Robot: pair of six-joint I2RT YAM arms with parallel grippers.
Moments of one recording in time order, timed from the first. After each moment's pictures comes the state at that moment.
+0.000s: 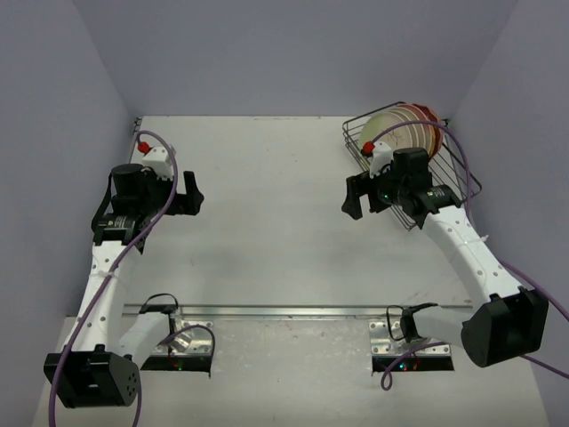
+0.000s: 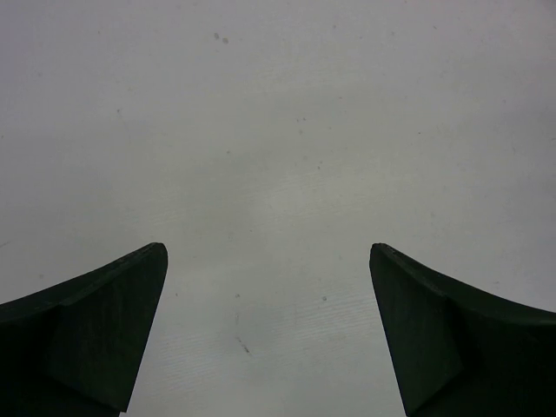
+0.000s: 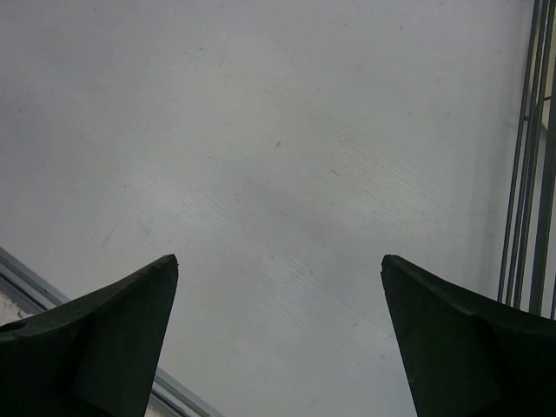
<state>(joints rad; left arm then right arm) 0.09 0.92 0.90 -0.54 0.28 0.01 0.23 1.21 1.01 -0.54 -0.33 -0.10</state>
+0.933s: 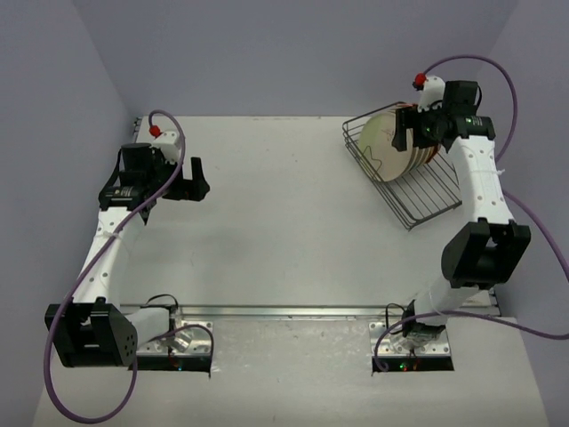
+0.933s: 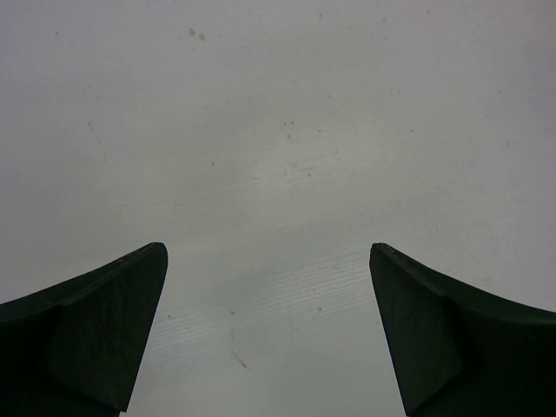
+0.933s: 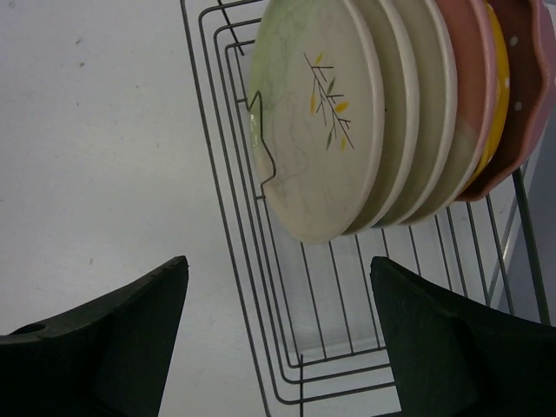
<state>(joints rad) 0.07 1.15 1.04 -0.56 0.33 0.03 -0.12 1.67 1.67 -0.73 -0.25 -0.24</state>
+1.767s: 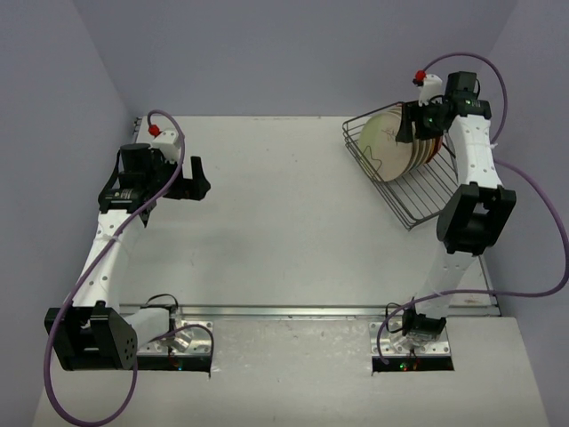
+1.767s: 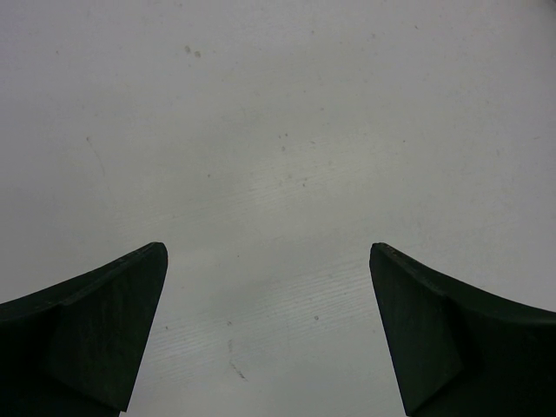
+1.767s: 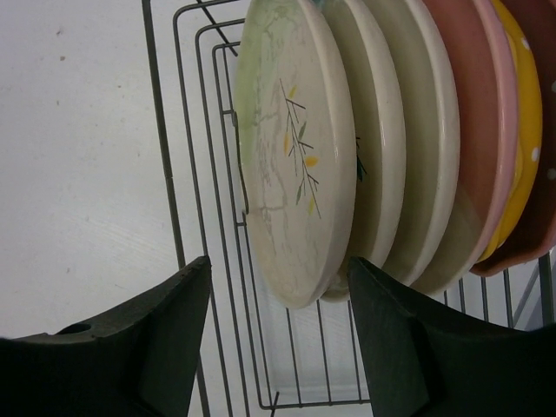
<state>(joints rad) 0.07 1.13 1.03 -0.52 0.34 0.02 -0.19 2.00 1.97 -0.84 -0.39 -0.32</state>
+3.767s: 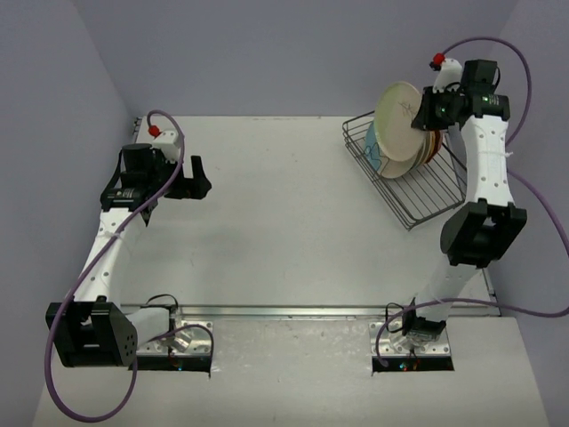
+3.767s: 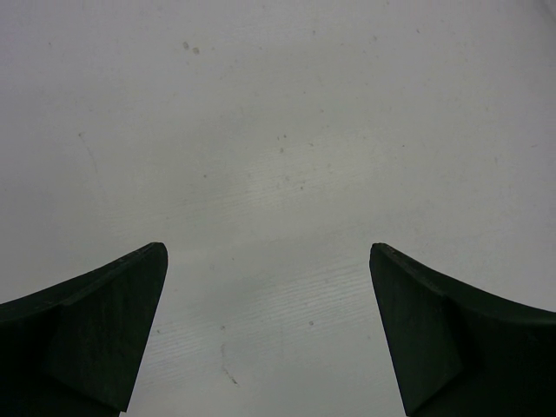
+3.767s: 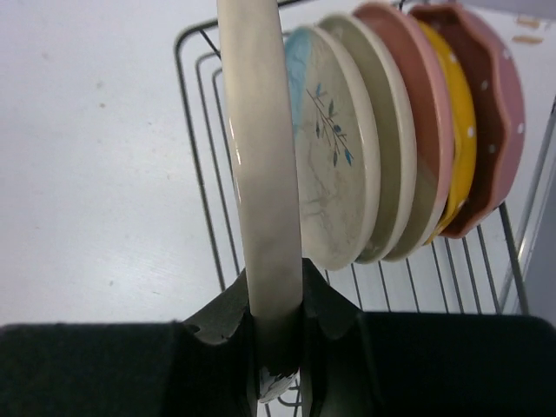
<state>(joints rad) 0.07 1.15 1.01 -0.49 0.34 -0.01 -0.19 1.89 2.01 -0.87 -0.38 -0.22</state>
